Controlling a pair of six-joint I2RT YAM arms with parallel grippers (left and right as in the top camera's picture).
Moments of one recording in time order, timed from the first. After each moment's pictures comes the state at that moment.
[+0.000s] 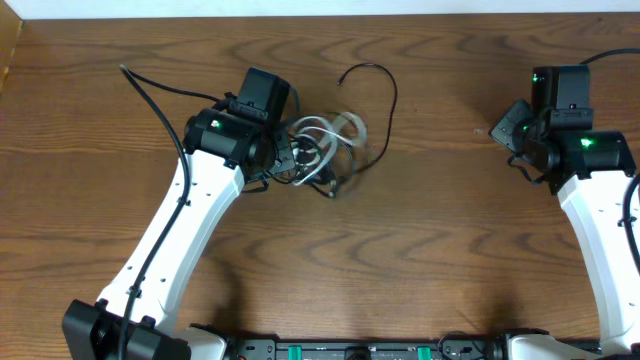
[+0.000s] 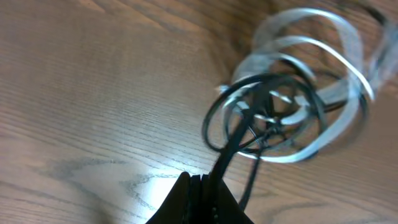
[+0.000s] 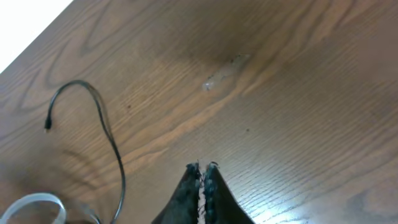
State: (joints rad) left arm -0.36 1.53 1.41 -1.14 -0.09 -0.61; right arm 0.05 1.40 1.27 -0.83 0.10 0.70
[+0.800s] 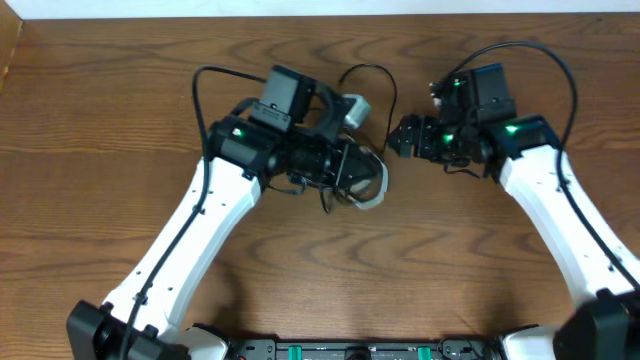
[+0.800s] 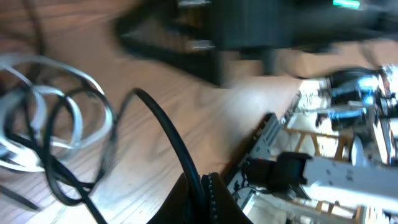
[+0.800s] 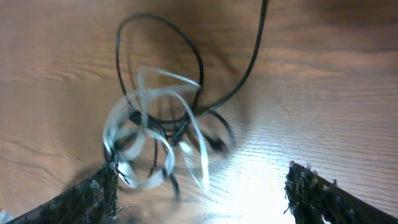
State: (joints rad) left arm -0.46 1.52 1.41 -0.91 0.77 -0.20; right arm 0.27 1.56 1.27 -0.75 -0.37 0.45
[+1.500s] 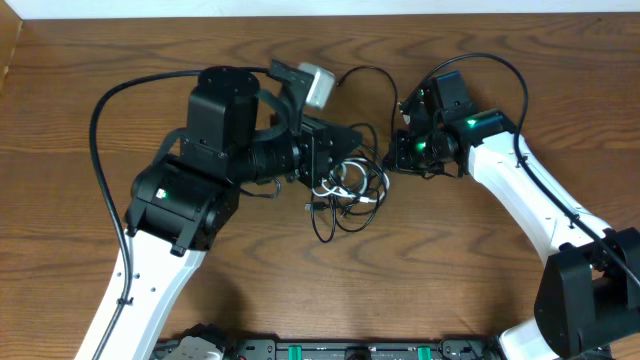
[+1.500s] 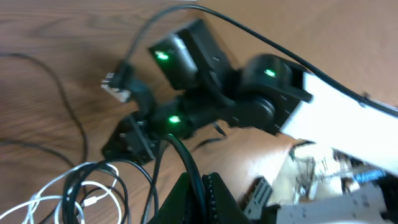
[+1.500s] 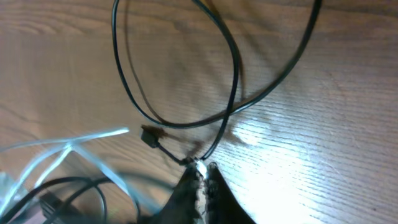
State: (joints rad) left arm -0.42 1.24 1.43 -0.73 0.67 -0.35; right arm 0.34 1.71 1.27 -0.74 -0.44 0.43
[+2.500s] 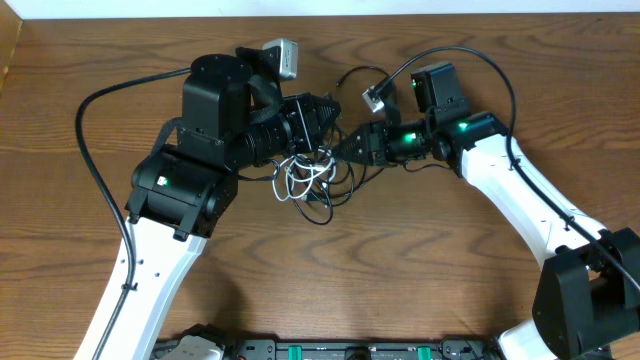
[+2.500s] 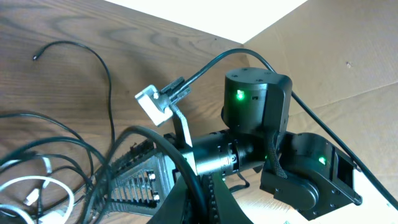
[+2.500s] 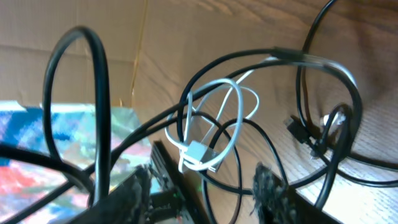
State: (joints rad) left arm -0.38 1.28 1.43 -0.66 0.49 -0.63; right arm 0.38 1.71 1.27 -0.49 -0.94 0.46
